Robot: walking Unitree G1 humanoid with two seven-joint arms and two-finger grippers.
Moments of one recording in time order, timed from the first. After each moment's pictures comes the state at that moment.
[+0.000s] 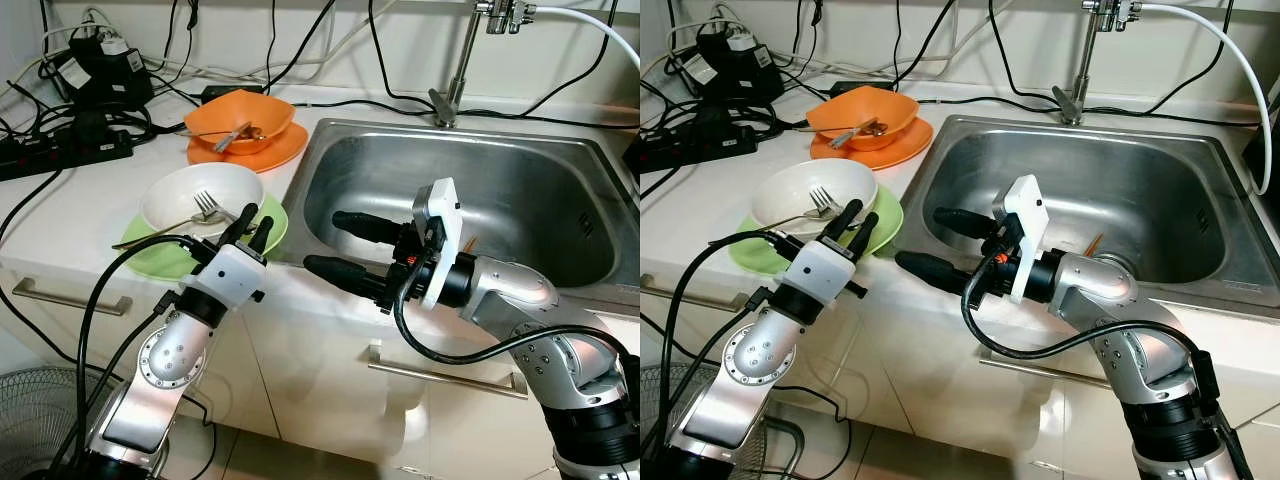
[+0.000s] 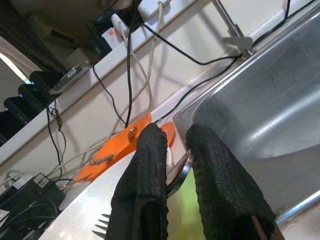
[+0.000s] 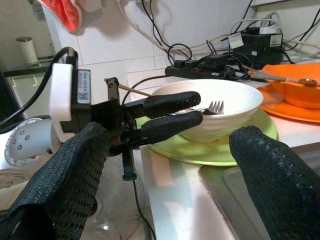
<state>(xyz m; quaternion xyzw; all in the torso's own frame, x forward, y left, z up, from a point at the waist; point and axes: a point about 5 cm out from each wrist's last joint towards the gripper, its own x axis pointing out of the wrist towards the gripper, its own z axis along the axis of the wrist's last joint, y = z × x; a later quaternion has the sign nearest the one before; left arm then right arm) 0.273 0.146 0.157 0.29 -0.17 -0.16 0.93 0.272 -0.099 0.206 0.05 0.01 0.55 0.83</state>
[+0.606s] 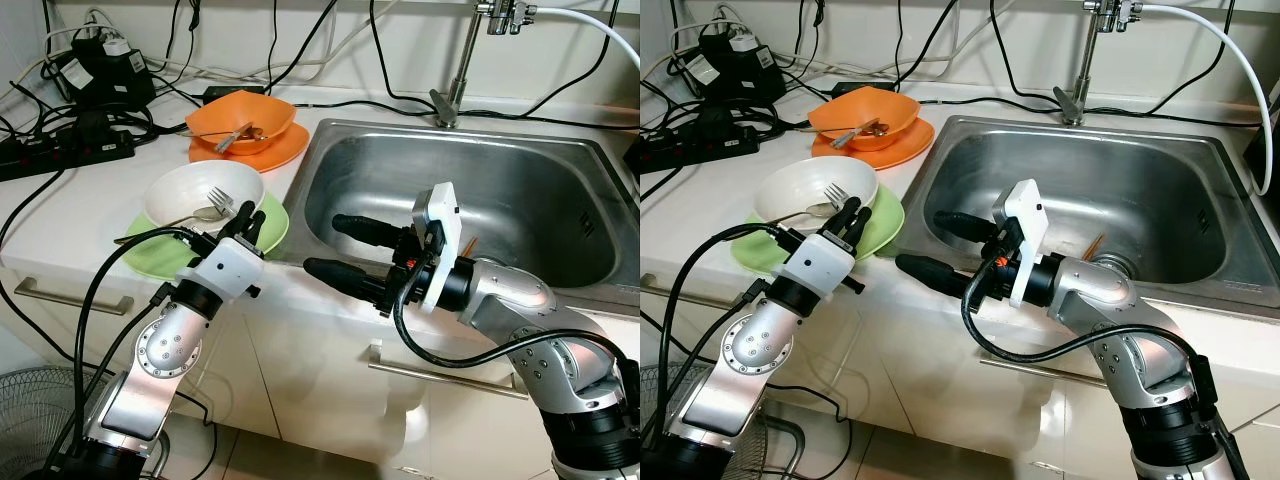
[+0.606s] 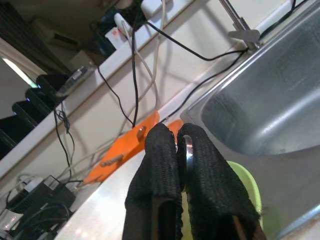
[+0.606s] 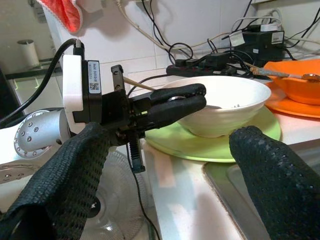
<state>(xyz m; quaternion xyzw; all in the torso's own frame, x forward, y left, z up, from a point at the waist) 0.280 0.151 0.161 0.31 -0.18 -0.15 0.92 0.270 -0.099 0.201 0.06 0.01 0.55 0.83</state>
